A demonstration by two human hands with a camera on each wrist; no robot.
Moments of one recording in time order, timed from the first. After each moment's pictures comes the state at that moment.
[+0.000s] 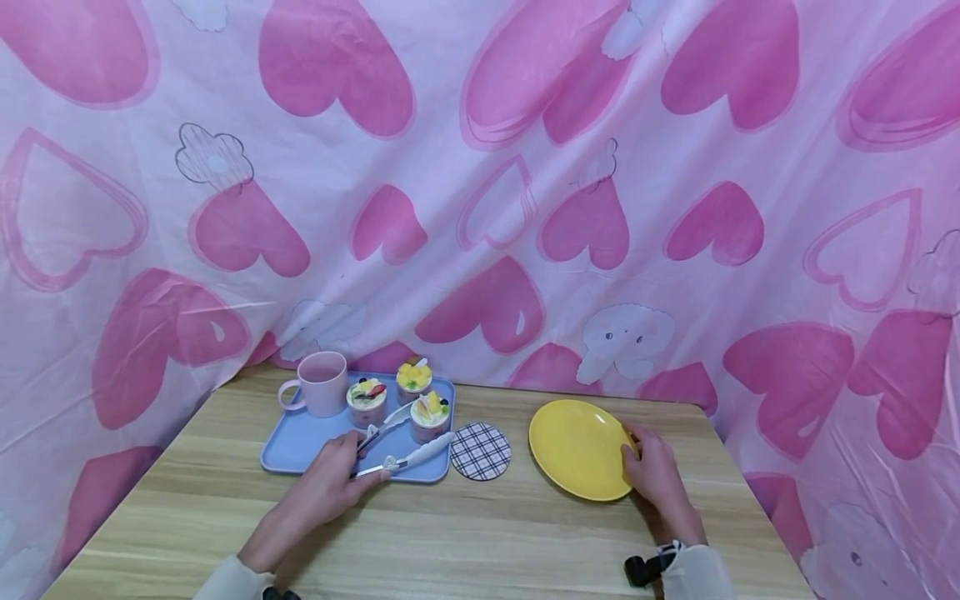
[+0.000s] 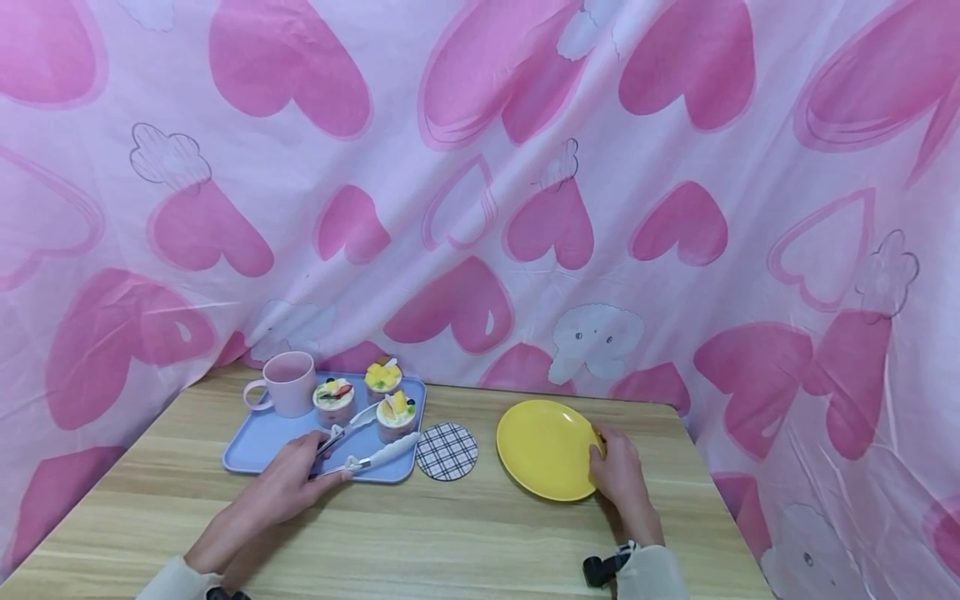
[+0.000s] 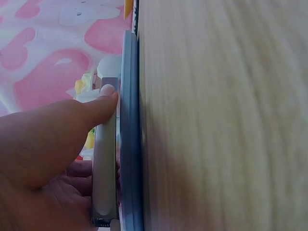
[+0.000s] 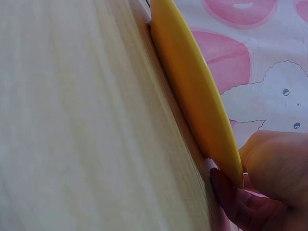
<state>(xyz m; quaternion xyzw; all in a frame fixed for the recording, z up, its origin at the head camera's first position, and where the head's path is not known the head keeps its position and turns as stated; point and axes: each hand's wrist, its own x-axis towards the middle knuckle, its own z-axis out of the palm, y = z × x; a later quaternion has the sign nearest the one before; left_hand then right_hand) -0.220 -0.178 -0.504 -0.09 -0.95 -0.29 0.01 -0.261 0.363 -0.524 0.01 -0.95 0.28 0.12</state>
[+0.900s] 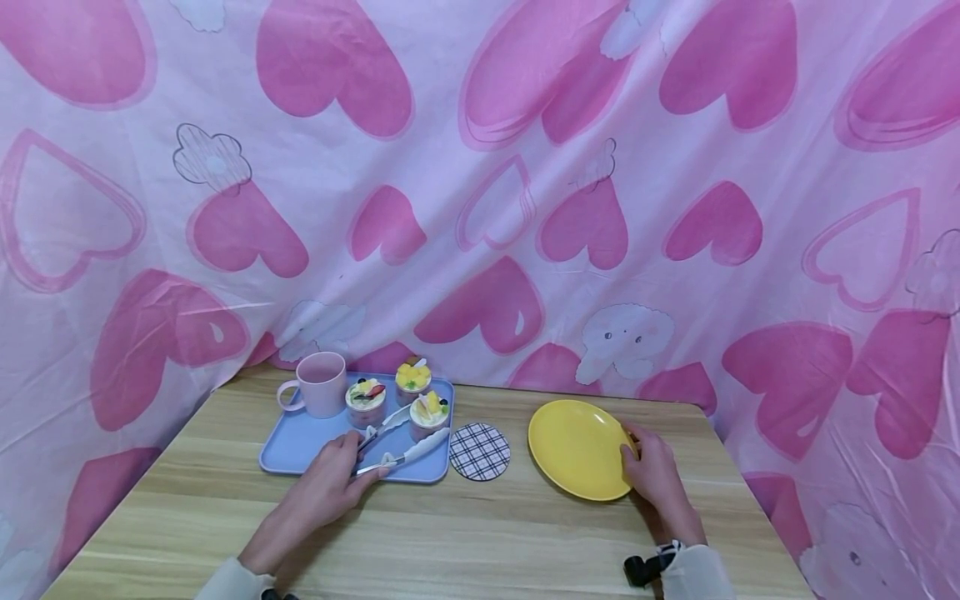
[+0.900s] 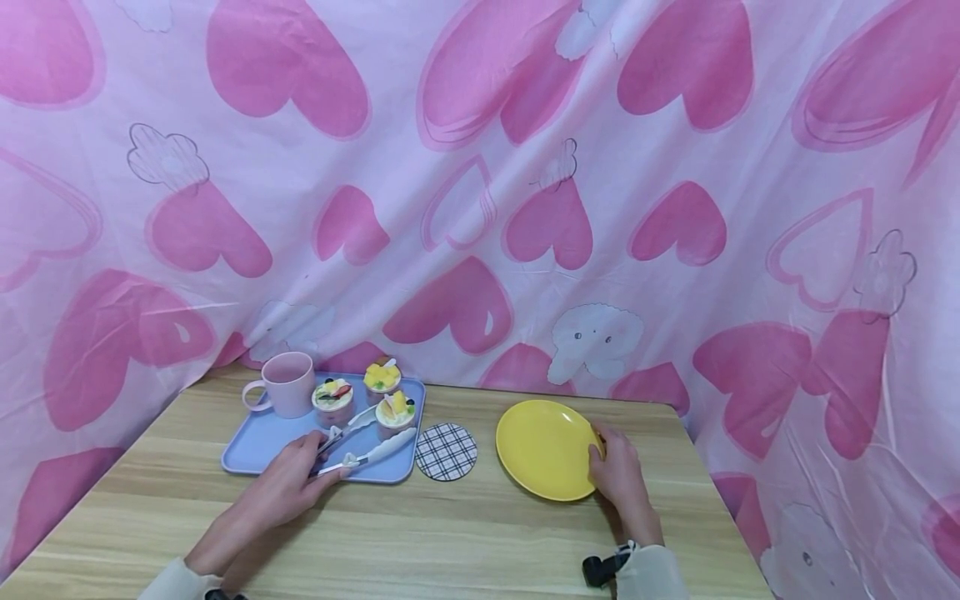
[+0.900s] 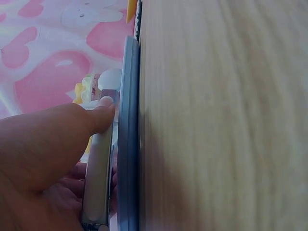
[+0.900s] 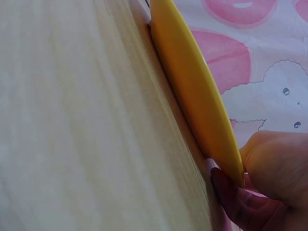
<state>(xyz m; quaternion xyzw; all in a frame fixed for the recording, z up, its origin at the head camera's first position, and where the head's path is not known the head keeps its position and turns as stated) -0.220 -0.178 -0.509 -0.11 -0.96 -0.25 0.04 -0.261 0.365 -0.526 0.02 -0.95 0.28 0.13</state>
